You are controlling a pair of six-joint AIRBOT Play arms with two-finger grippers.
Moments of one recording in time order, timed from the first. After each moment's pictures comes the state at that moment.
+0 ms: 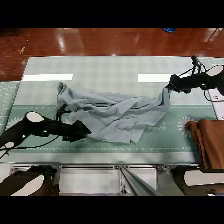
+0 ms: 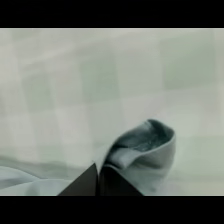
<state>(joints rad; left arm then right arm) -0.13 -1.13 0.41 0.58 -1.02 -1.38 -0.22 -1.56 1.20 -0.95 0.96 1.35</state>
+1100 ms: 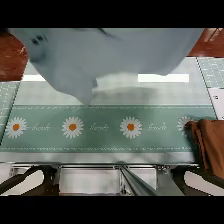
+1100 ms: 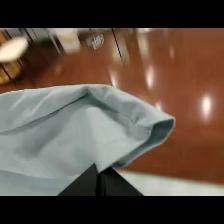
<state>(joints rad) 0.30 -1.19 1.83 0.24 -1.06 -1.20 -0.22 -1.24 1.96 -0.84 1.10 1.35</state>
